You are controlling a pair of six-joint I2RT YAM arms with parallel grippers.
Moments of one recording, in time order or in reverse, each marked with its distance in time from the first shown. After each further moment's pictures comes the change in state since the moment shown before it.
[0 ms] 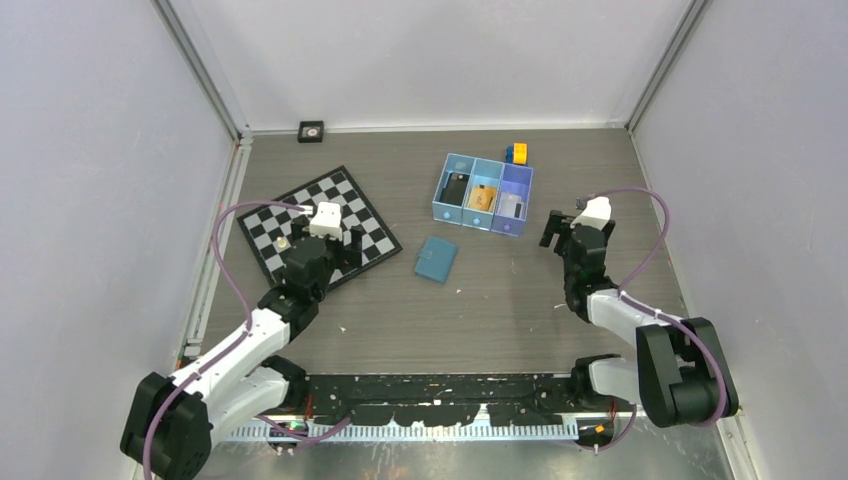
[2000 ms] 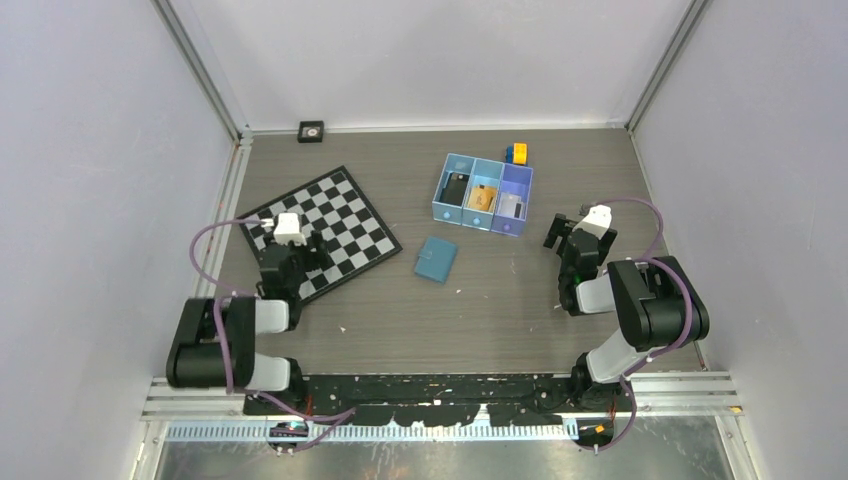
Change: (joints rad) left arm 0.484 0.399 -0.204 0.618 0.366 -0.031; right arm -0.079 0.383 -0.047 0.454 0.105 -0.003
